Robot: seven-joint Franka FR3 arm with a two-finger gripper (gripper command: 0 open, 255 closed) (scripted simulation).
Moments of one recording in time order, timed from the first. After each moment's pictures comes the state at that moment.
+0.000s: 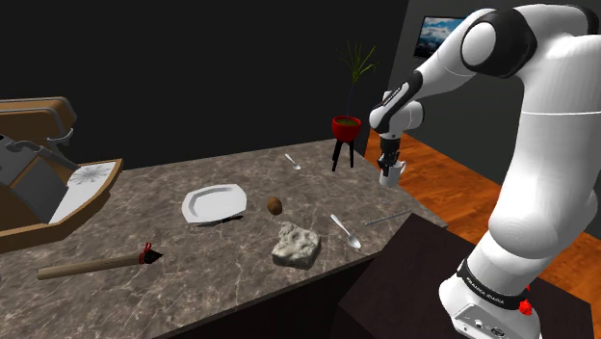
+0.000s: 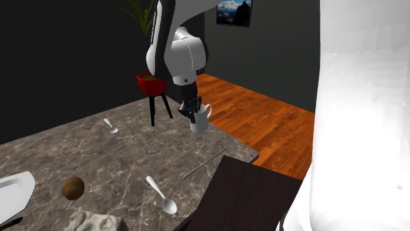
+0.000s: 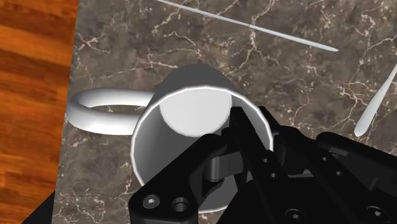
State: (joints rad) arm -0.27 0.32 -0.36 -2.19 0.02 2.36 -0.48
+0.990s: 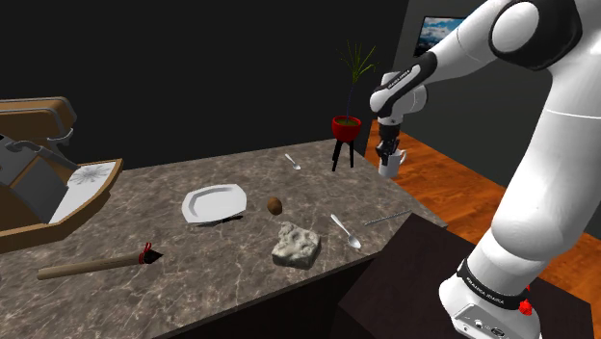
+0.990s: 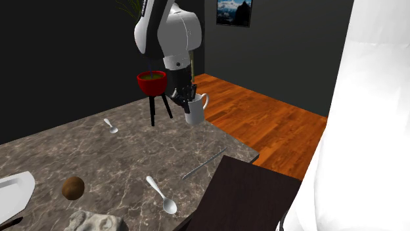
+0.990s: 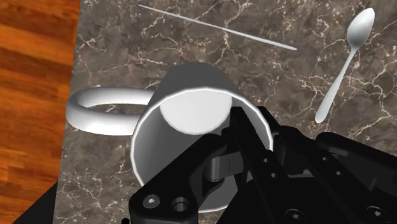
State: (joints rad) arm -0.21 0.17 -0.36 -2.20 -0.04 2.22 -0.40
